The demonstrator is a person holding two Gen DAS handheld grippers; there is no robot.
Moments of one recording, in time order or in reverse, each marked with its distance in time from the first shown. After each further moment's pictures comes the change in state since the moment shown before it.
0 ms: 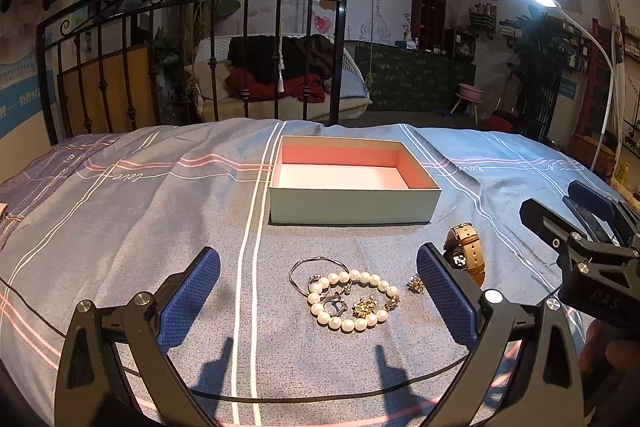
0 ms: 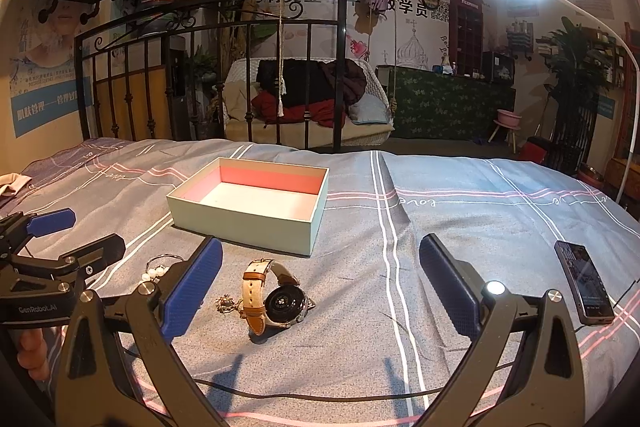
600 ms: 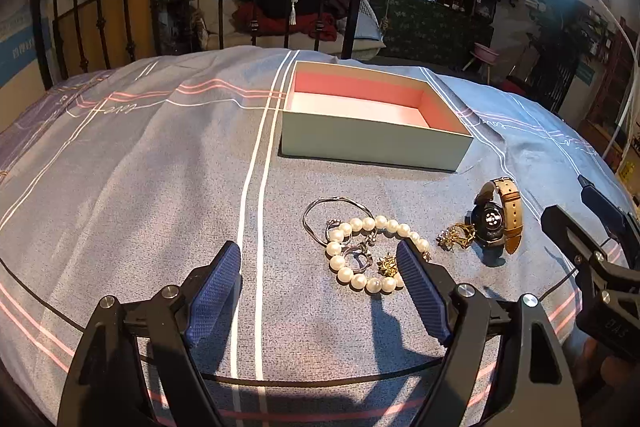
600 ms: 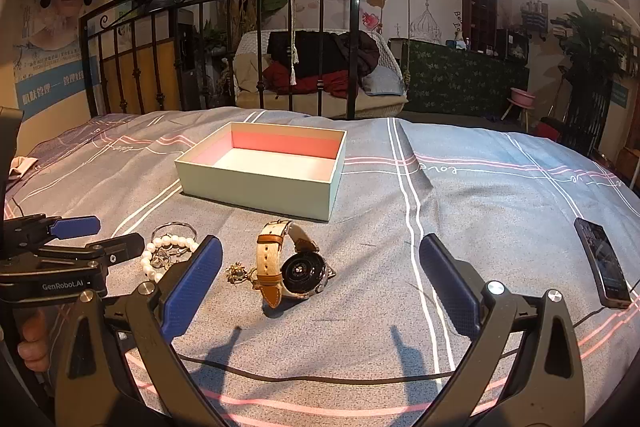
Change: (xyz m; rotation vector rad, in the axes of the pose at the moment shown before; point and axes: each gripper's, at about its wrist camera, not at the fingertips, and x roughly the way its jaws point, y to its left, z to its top) left arm 0.039 0.022 -0.014 -0.086 0.245 -0.005; right arm 0.016 0.008 -0.014 -0.008 0.120 0.047
